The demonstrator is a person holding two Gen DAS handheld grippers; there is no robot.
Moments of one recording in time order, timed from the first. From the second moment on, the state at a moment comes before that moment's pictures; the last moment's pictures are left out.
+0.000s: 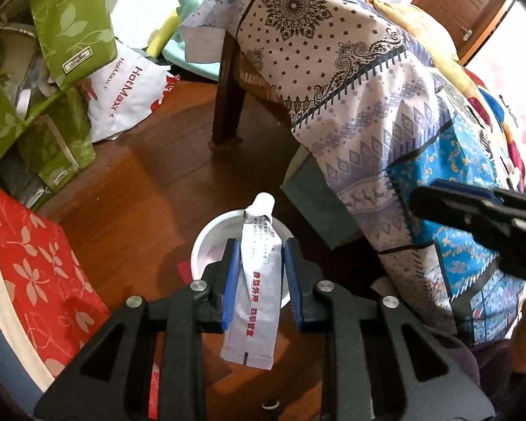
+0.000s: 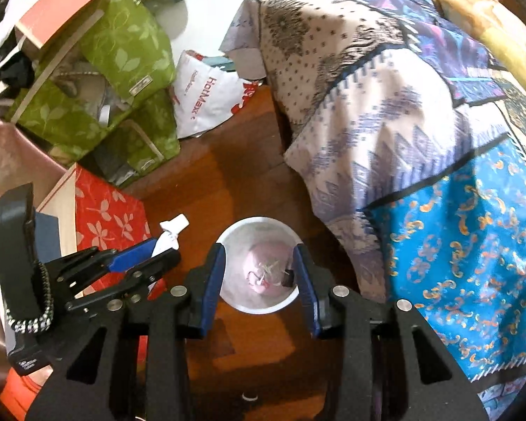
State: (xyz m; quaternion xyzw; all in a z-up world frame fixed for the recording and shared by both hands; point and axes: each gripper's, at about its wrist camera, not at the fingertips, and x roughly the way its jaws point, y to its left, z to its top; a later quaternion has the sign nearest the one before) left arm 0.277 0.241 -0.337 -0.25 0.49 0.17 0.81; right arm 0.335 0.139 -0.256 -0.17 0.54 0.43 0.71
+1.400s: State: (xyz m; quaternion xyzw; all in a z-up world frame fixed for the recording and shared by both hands) left arm 0.290 0.044 -0.130 -0.10 0.38 0.10 0.92; right arm 0.324 -0.088 -0.094 -0.08 0.40 0.37 0.84
